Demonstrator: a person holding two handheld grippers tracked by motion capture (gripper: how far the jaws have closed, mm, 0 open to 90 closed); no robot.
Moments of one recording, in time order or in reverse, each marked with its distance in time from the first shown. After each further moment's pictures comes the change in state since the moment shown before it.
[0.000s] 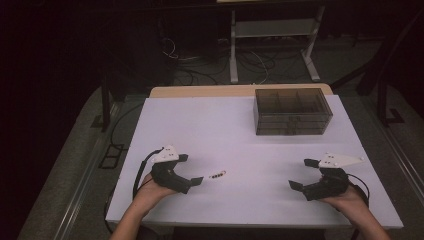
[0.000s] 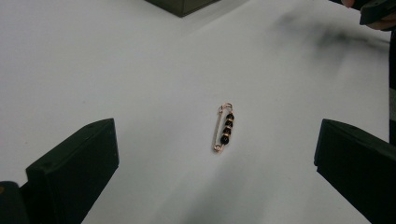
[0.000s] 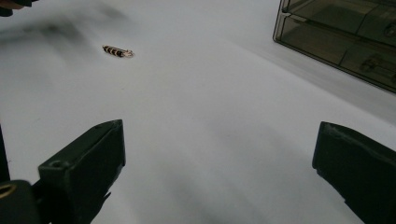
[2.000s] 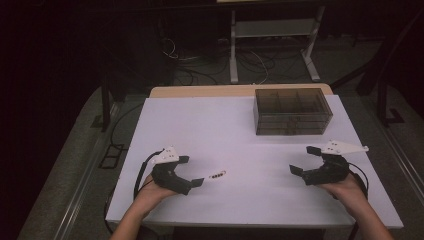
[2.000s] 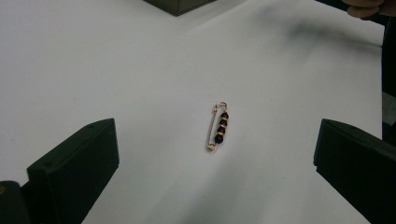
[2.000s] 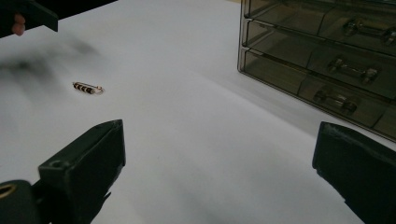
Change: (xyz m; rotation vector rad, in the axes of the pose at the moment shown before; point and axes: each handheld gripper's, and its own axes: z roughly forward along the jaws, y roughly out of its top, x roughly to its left) left arm 0.000 -0.003 0.001 -0.013 -0.019 -0.014; right arm -0.020 0.019 0.003 -0.070 -0.067 0.042
